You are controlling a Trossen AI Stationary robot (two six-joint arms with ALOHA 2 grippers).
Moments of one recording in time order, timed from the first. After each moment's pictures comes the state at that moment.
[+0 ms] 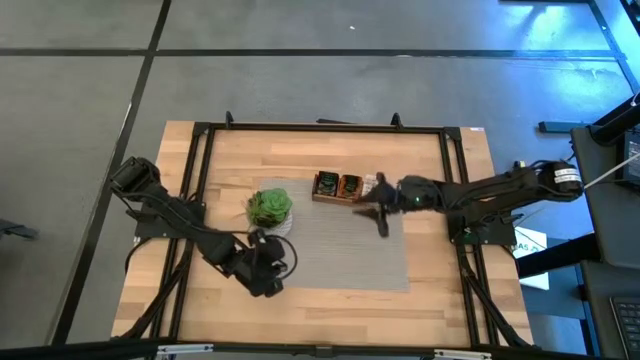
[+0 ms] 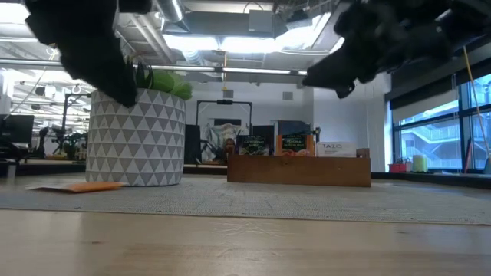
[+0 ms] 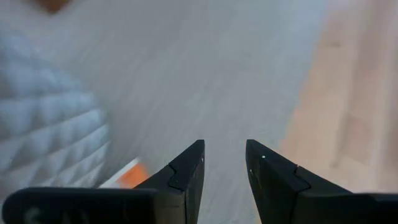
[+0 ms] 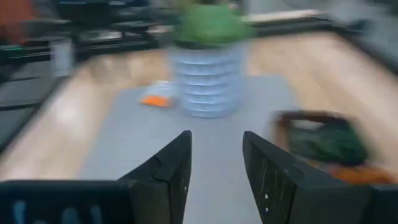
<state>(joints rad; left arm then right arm) -0.60 1.55 0.97 -0.47 -0.49 -0.94 -0.03 1.21 0.47 0.42 -0.01 0.10</state>
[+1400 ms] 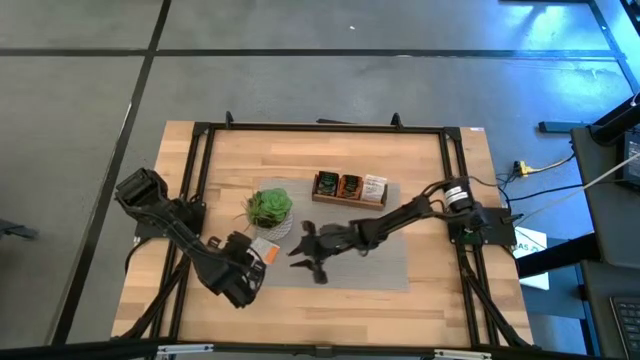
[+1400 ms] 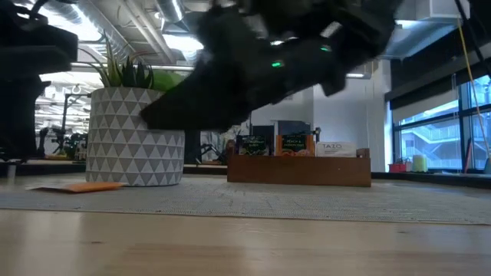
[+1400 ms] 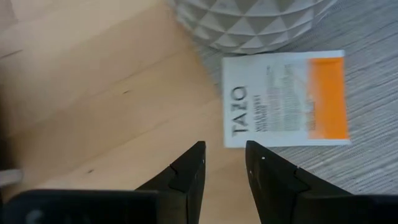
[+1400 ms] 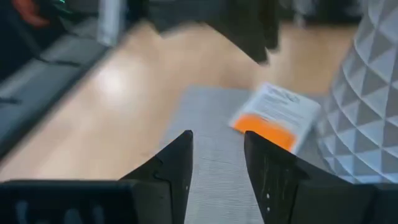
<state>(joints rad) -0.75 1.68 0.97 -1.05 -0.45 -1.93 0.22 2.12 1.14 0.61 -0.08 0.07</state>
